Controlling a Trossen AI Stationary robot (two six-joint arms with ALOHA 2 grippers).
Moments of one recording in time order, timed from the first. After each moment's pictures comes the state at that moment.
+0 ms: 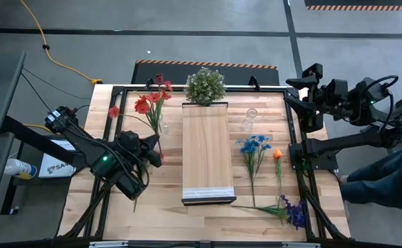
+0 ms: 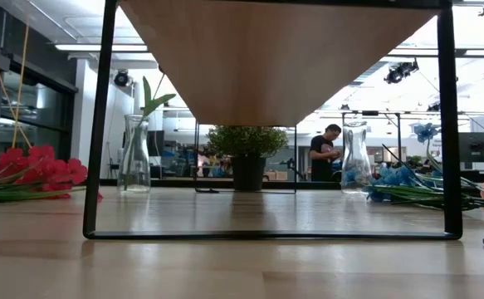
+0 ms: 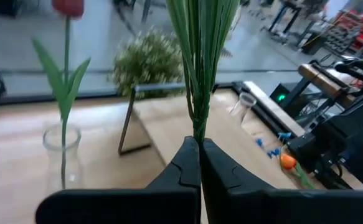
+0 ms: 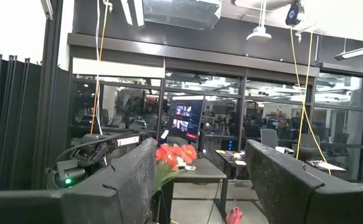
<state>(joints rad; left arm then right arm) -0.68 1.41 1.40 -1.52 -1.27 -1.93 -0.04 0.73 1.18 -0.09 0.06 -0.11</state>
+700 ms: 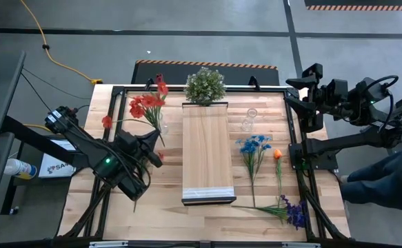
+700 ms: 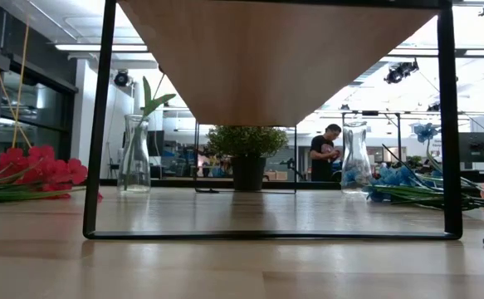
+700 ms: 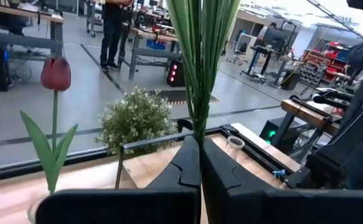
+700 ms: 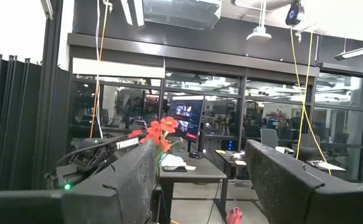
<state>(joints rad) -0.68 1.41 1.35 -1.47 -1.49 -1.84 -0.04 0.73 1.18 -0.09 0.06 -0.11</state>
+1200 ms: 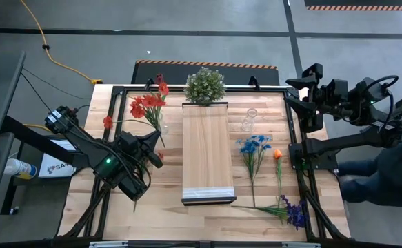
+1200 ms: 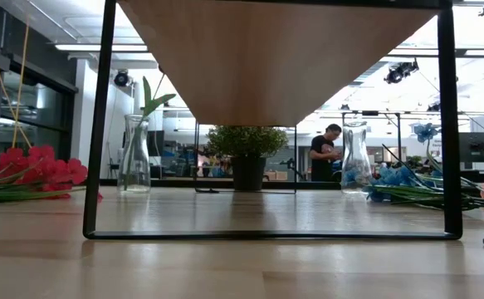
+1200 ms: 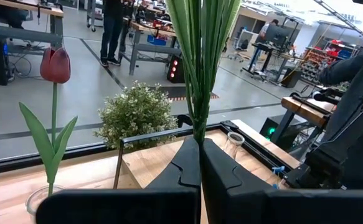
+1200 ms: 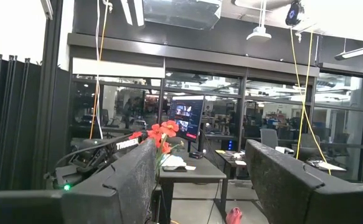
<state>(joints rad) -0.68 1.41 1.34 -1.46 -1.48 -1.84 -0.04 0.73 1.18 -0.09 0.06 -0.11</state>
